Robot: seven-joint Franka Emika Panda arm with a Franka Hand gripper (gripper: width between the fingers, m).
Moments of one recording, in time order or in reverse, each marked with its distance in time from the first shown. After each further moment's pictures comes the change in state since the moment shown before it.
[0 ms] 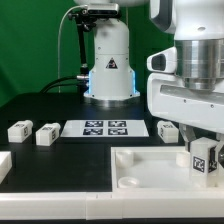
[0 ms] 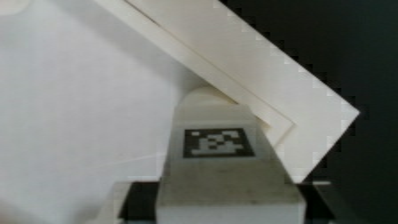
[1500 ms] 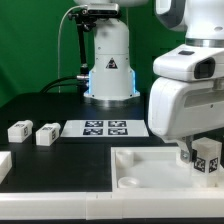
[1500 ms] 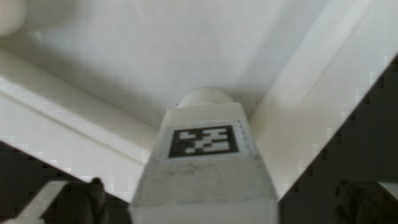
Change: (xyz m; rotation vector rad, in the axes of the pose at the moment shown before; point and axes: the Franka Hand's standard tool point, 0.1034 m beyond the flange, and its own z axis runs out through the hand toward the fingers) arm -0.005 -0.002 0.000 -0.074 -0.013 -1.564
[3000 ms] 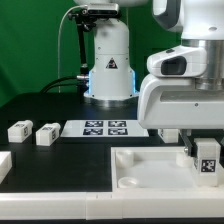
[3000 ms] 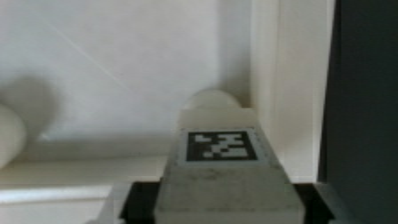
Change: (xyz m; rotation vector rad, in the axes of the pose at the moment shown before) arm -0.001 0.001 0.001 0.019 0.006 0.819
